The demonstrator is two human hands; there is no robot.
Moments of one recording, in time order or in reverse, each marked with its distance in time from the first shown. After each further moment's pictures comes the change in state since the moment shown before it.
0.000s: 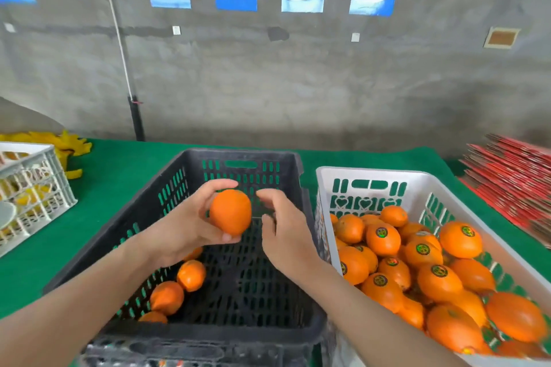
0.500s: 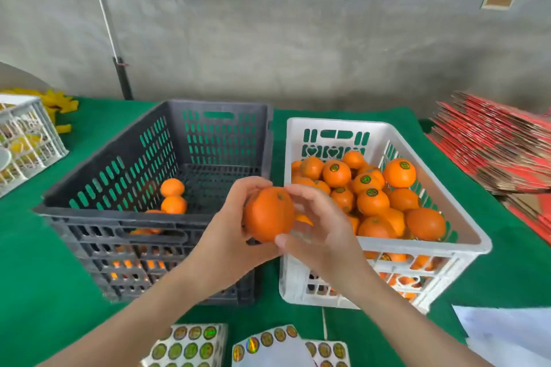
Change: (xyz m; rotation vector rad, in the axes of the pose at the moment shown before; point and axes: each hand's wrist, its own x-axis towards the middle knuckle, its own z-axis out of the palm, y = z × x) left_hand -0.108 -0.032 0.179 0.455 0.092 0.328; right_hand -0.156 -0.008 -0.097 0.575 -0.040 -0.012
